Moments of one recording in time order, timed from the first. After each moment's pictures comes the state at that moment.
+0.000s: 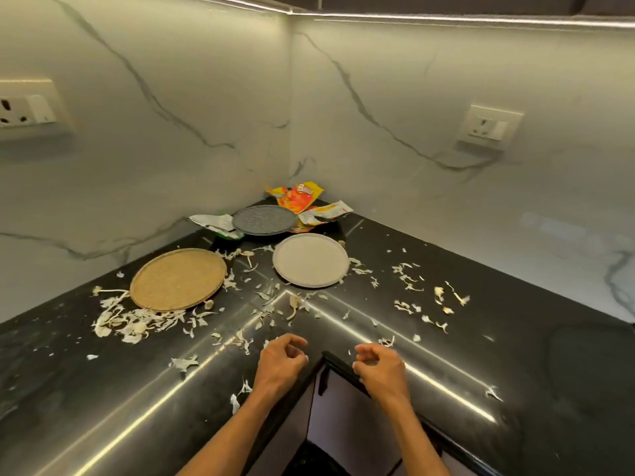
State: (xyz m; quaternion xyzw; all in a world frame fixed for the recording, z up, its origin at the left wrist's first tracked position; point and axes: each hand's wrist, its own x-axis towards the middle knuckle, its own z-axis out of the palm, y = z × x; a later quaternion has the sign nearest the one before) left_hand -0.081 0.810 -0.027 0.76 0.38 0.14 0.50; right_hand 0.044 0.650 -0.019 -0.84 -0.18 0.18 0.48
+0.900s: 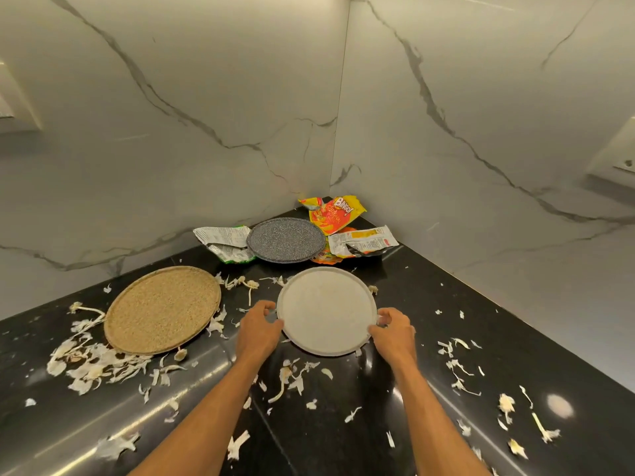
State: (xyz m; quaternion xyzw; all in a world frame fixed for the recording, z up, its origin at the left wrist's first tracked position) left_hand 0.073 0.971 -0.017 0.67 0.58 0.21 0.40; right_hand 0.267 0.836 0.003 -0.85 -0.21 0.24 0.41
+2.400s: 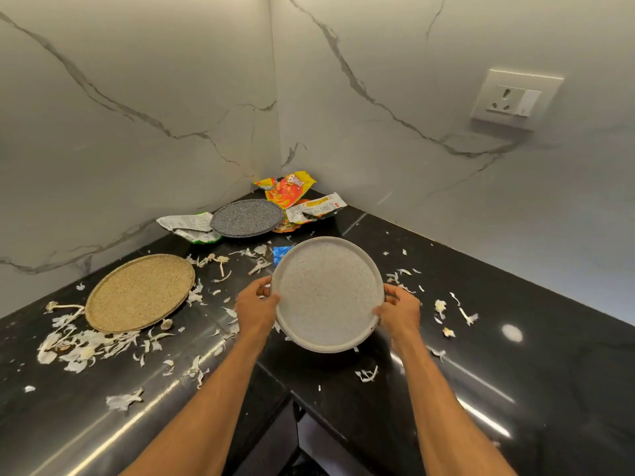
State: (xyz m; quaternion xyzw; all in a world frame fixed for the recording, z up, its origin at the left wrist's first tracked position) left_hand 0.067 0.880 0.014 0.65 0.50 0.33 0.46; right_hand 0.238 0.718 0.011 -0.75 -0.06 0.25 0.61
